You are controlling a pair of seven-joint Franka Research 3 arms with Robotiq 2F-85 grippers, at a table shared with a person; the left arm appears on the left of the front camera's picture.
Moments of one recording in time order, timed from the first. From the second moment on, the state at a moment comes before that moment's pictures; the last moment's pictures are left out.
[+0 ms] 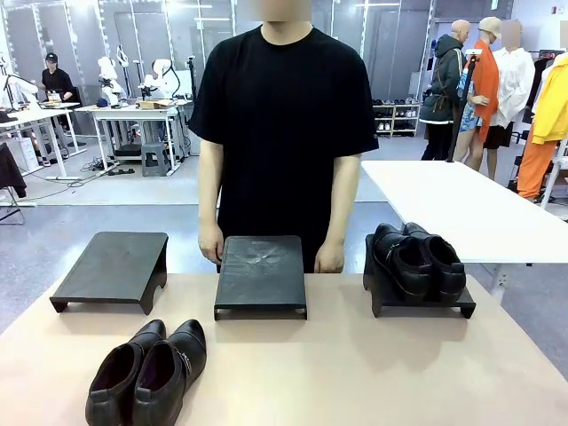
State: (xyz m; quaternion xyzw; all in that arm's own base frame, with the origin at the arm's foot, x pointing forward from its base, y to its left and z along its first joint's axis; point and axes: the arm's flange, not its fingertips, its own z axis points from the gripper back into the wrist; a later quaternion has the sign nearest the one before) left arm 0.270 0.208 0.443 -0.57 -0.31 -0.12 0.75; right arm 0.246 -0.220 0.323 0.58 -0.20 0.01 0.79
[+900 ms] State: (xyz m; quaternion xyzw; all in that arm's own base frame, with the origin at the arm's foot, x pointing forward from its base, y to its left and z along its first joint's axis) left arm 0.270 0.208 0.443 -0.57 -0.31 -0.12 0.75; right arm 0.250 -0.222 0.332 0.57 -0.20 0.02 0.79
